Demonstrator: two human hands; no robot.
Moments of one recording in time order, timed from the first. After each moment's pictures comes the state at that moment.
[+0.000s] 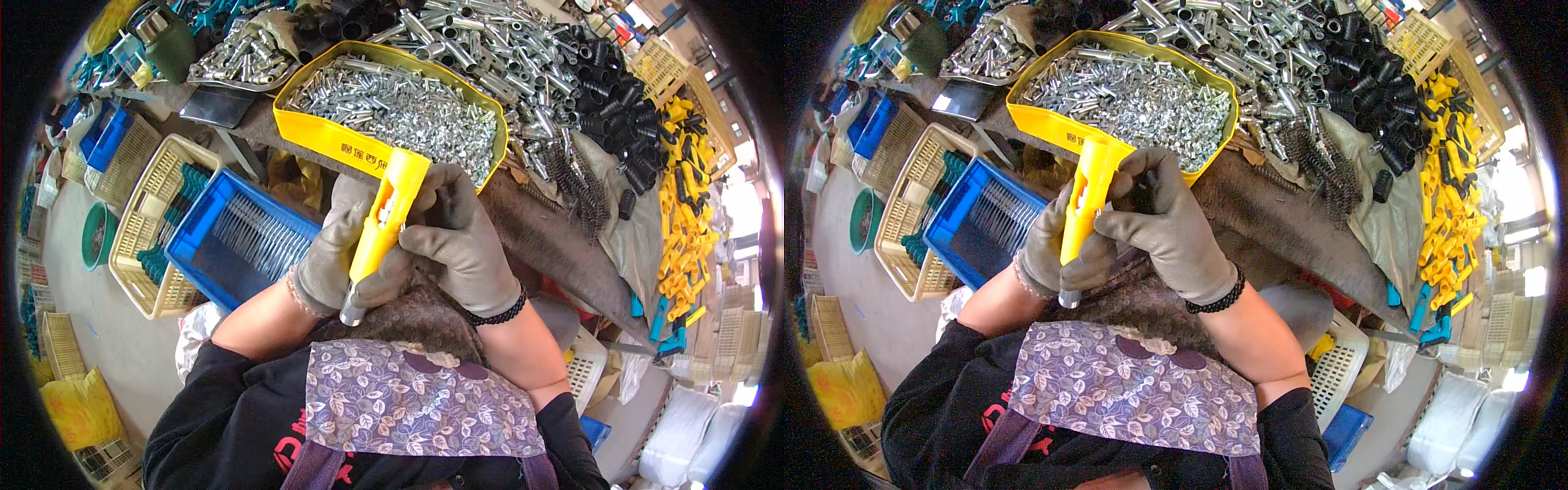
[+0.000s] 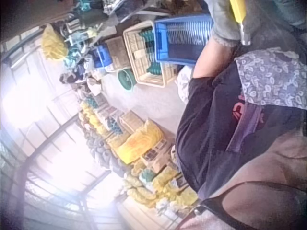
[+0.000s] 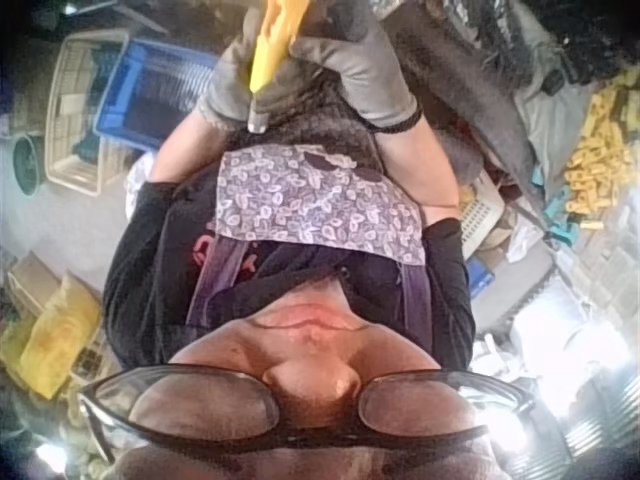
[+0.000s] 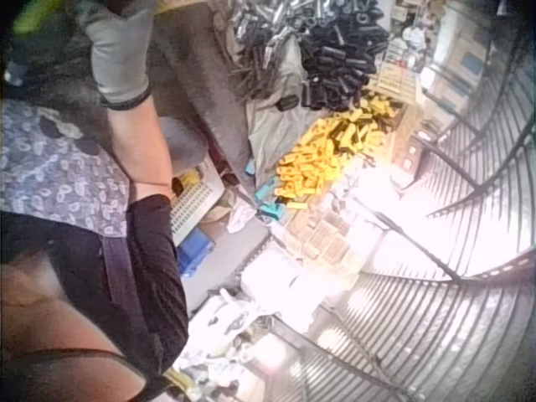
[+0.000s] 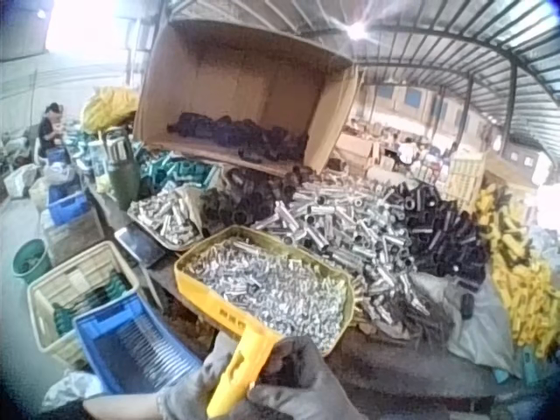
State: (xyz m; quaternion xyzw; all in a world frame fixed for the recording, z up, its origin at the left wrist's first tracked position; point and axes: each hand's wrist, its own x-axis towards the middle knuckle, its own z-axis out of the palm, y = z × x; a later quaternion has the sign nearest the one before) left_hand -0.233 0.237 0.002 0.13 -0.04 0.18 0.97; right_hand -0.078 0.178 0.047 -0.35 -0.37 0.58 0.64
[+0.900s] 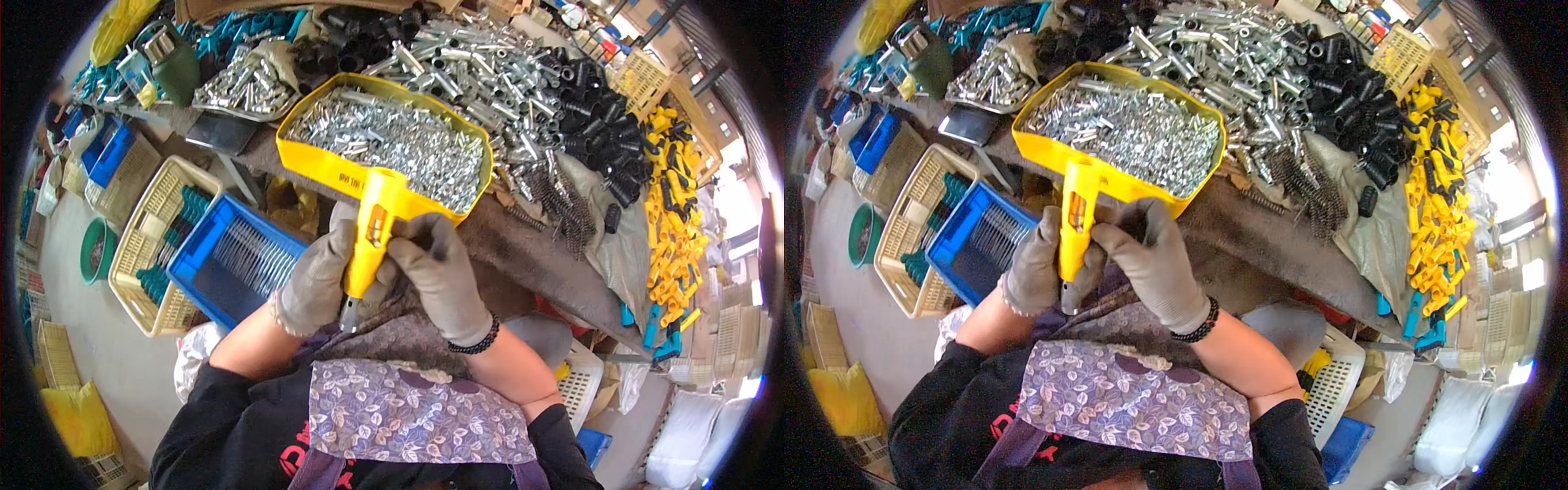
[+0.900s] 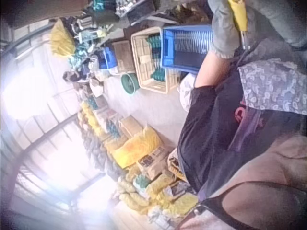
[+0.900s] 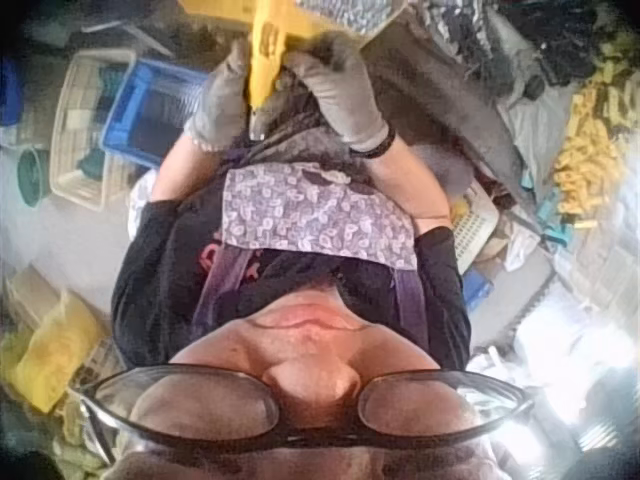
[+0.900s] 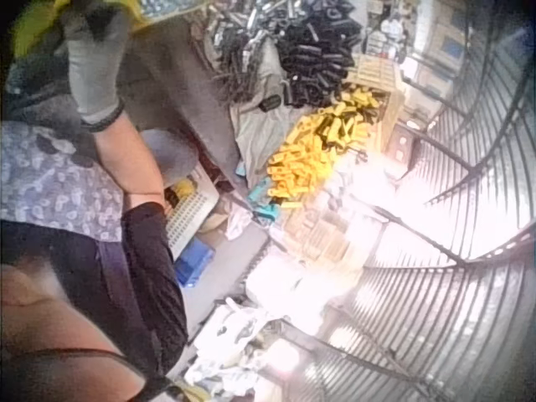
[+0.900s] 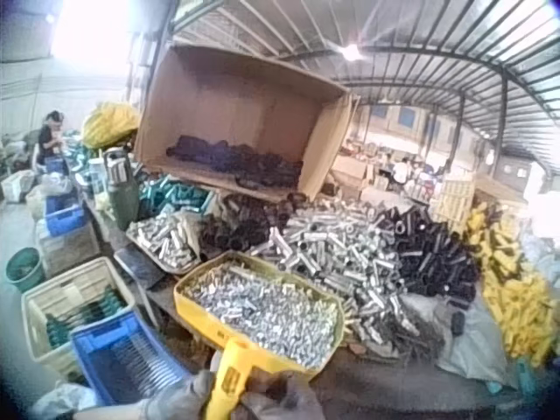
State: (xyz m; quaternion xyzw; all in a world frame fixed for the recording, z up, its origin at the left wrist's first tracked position) left_hand -0.254 0.244 0.025 0.43 0.11 0.23 0.87; right_hand -0.087 0.171 0.045 -0.50 -0.44 0.48 0.57
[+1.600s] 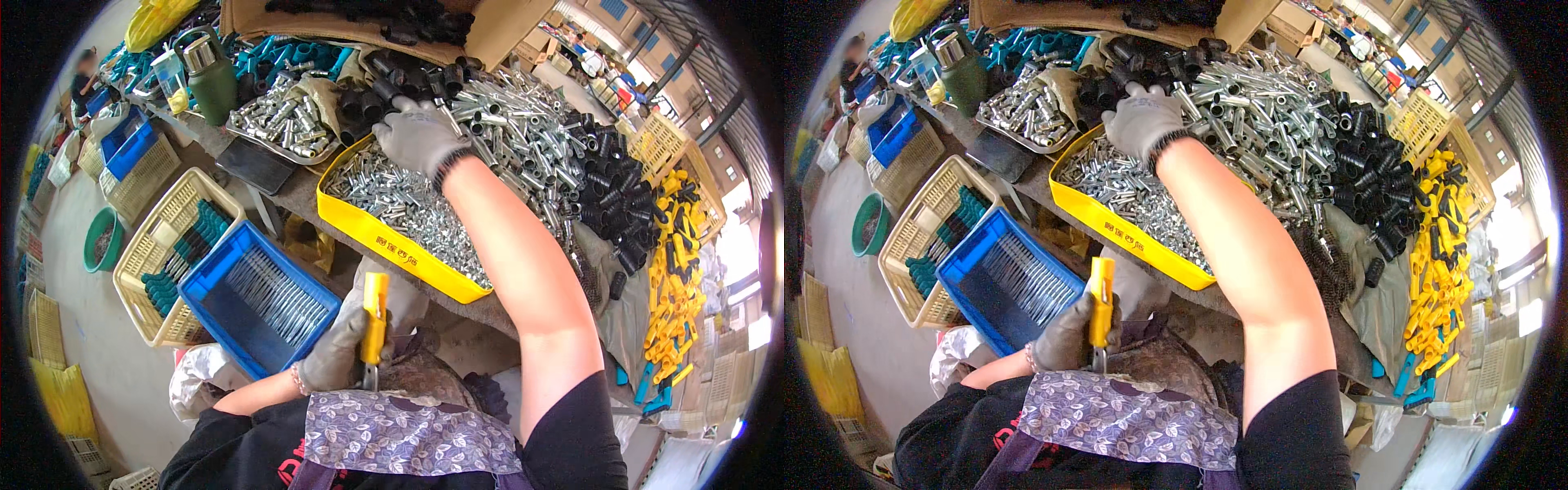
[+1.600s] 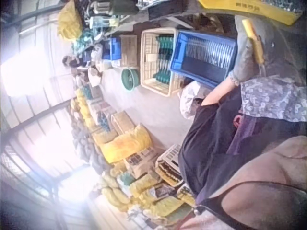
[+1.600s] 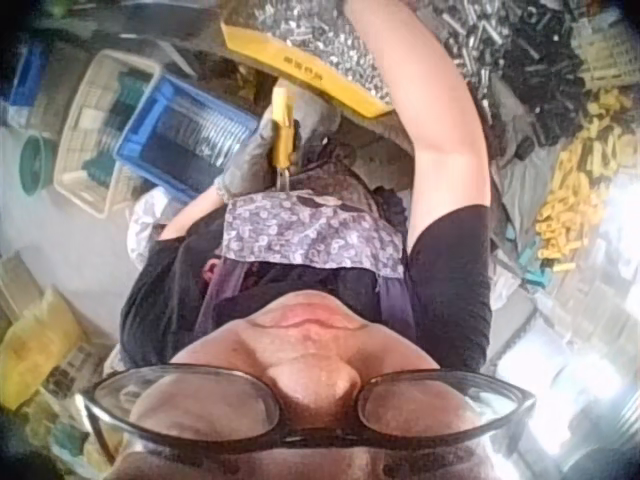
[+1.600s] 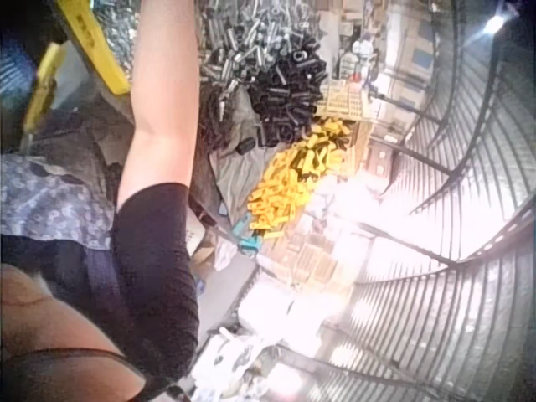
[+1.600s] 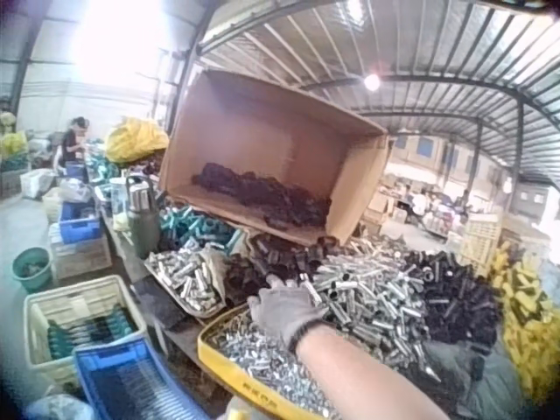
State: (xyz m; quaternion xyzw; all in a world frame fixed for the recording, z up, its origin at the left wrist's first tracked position) left_hand -0.269 0.220 -0.033 0.24 0.17 0.27 0.92; right_hand -0.072 0.411 0.122 -0.64 -0.75 -0.15 0.08
